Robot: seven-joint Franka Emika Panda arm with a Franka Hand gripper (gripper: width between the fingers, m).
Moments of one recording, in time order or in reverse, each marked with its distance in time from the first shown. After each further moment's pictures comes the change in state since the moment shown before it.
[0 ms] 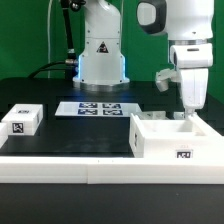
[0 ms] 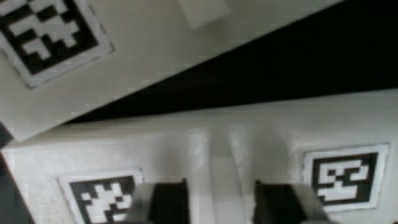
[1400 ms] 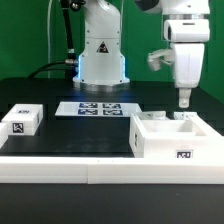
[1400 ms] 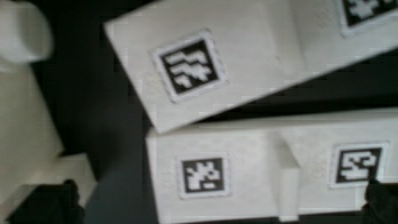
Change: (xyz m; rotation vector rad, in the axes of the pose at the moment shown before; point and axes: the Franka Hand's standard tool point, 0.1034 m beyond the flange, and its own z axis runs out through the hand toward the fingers) arm -0.012 0.023 -0.044 -0.033 -0.038 -0.009
